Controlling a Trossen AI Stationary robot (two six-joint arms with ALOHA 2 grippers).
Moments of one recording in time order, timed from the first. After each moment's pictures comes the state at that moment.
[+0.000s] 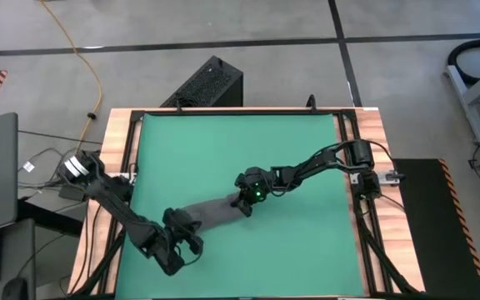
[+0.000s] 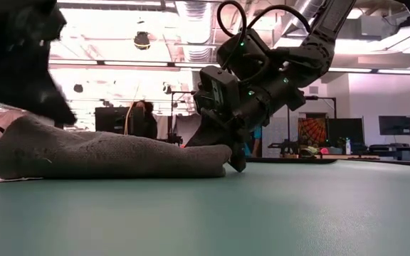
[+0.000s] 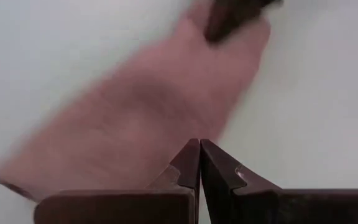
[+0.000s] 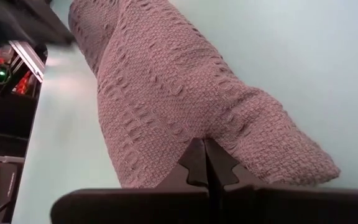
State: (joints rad) left arm -0.78 1.64 0.86 -0.44 -0.86 -1.57; right arm -0.01 2.04 0.99 0.38 -0.26 0.60
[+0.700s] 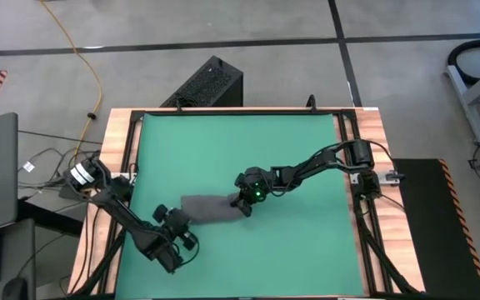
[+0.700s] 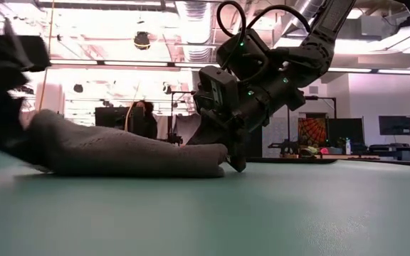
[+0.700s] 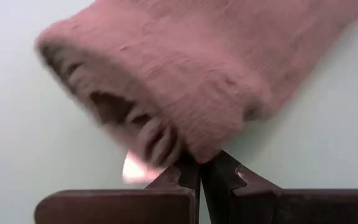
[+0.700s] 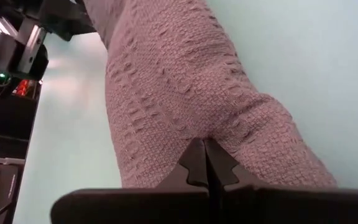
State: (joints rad) left arm -0.79 1.75 0.86 -0.69 -0.73 -1.67; right arm -0.01 2.04 0.99 0.38 -0.26 0.61
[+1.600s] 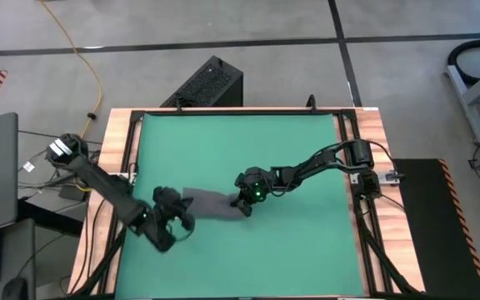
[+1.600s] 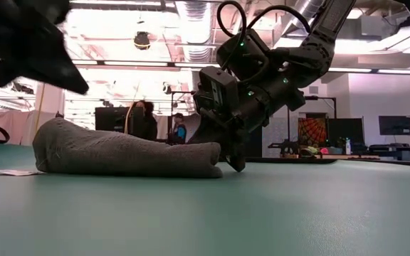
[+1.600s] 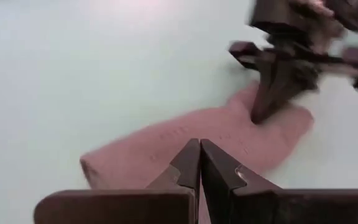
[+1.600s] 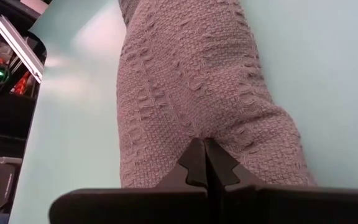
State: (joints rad) left arm -0.71 1.37 0.76 -0.61 -0.96 -1.49; right arm -0.01 2.04 0.99 0.38 -0.26 0.59
